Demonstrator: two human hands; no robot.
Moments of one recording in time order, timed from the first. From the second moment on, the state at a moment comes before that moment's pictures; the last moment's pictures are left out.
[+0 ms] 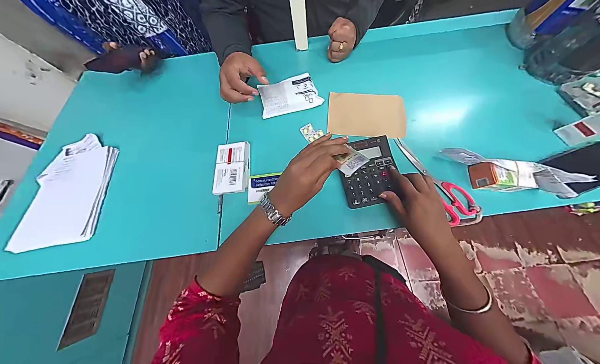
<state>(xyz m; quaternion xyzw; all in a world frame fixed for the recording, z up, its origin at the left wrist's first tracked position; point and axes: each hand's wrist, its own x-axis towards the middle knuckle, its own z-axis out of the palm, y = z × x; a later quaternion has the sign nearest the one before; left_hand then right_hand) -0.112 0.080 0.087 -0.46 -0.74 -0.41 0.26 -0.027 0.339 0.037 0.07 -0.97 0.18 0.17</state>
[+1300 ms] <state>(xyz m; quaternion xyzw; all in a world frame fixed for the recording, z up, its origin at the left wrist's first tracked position) -0.113 0.057 0.077 -0.57 -0.63 -0.41 0.34 -0.026 0.338 0.017 0.07 -0.95 0.18 0.25</state>
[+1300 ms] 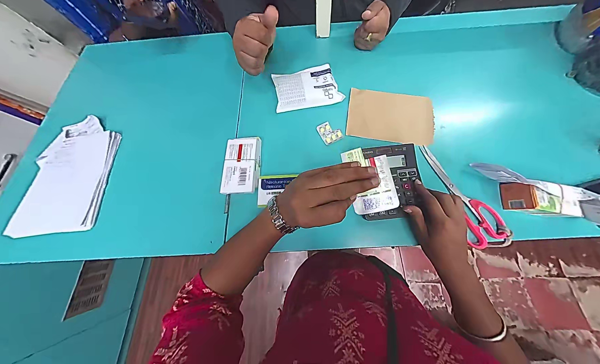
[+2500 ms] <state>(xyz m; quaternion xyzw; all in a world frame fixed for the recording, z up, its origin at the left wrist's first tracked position) -0.120 0.057 0.073 -0.51 -0.69 -0.39 0.34 -0.021 0.311 0.020 0.15 -0.92 0.21 0.28</state>
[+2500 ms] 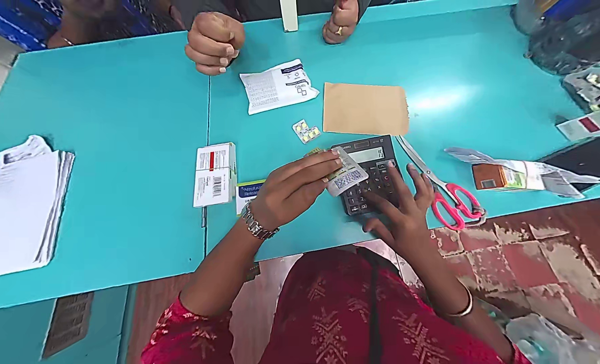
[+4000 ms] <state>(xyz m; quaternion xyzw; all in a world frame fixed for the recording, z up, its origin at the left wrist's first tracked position) -0.118 0.062 0.073 -0.51 -0.70 -0.35 0.35 -0.018 0.324 0.018 0.11 -0.92 0.21 0.30</state>
